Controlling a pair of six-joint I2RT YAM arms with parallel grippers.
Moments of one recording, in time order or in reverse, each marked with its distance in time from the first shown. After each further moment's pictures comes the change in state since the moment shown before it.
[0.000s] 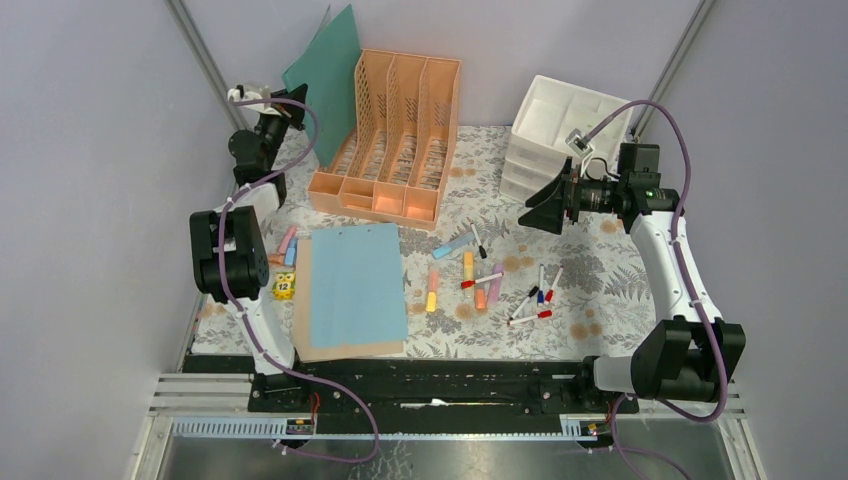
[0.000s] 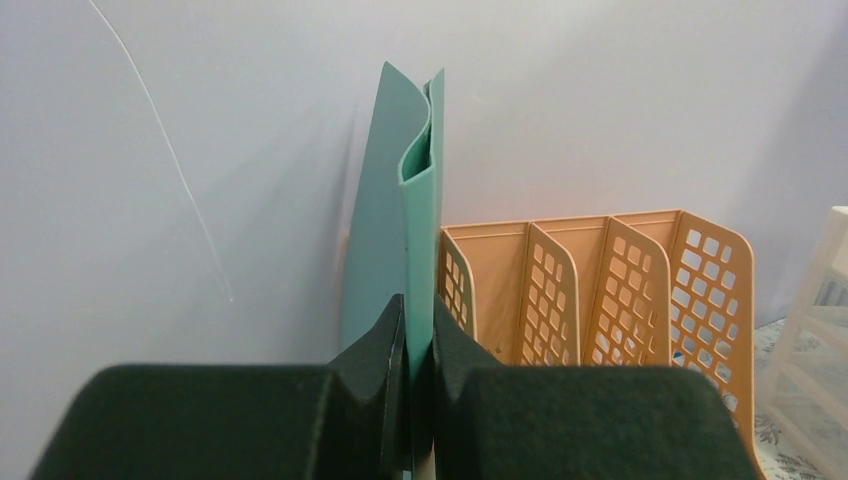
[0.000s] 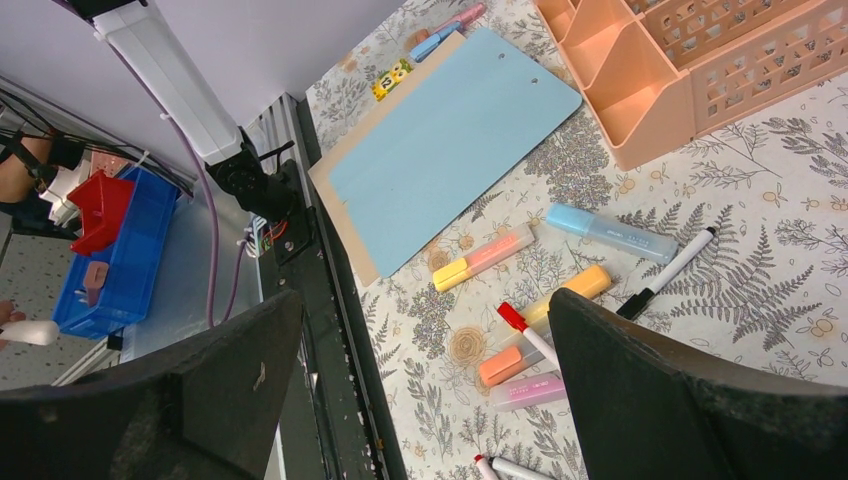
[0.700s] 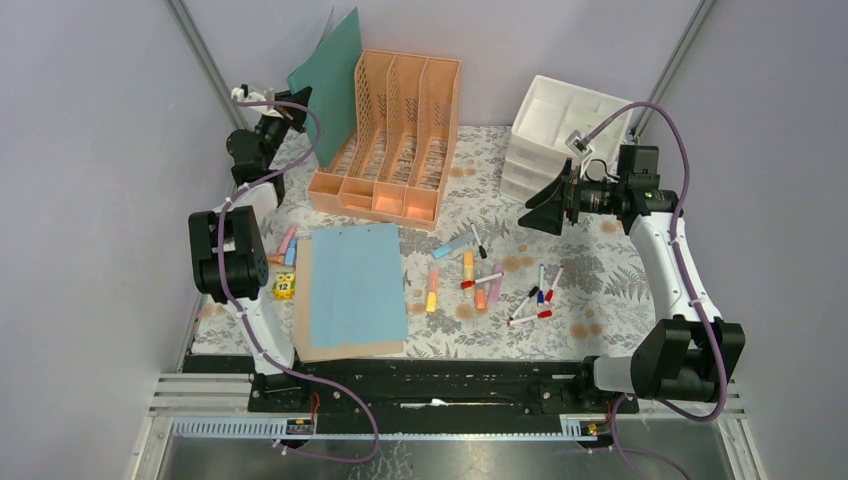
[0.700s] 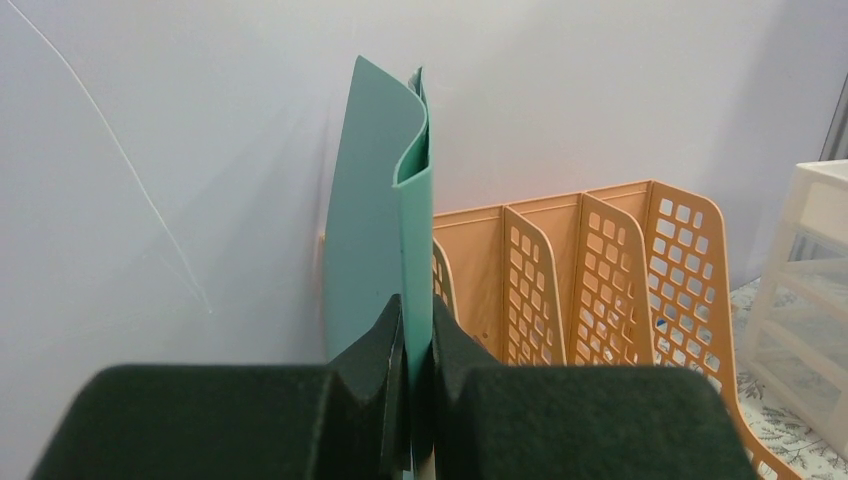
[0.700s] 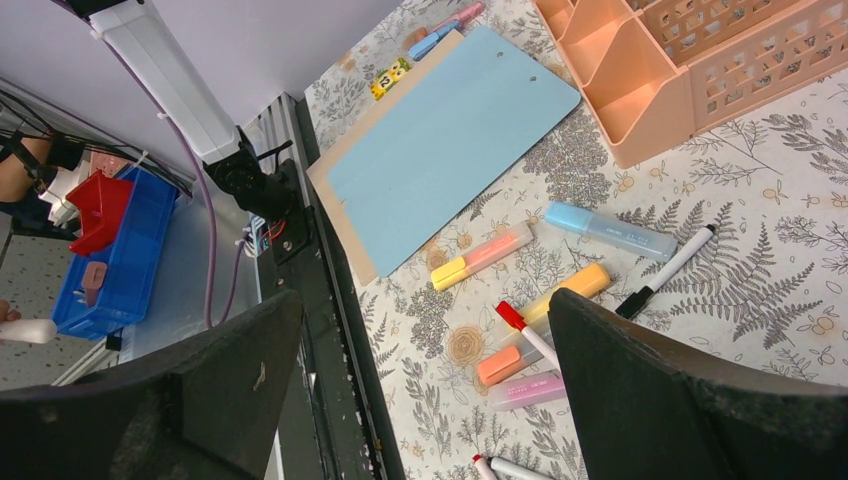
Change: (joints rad) left arm 0.008 -0.004 -0.006 0.019 0.098 0.032; right arm -0.003 0.000 -0.014 0.015 -0.001 0.001
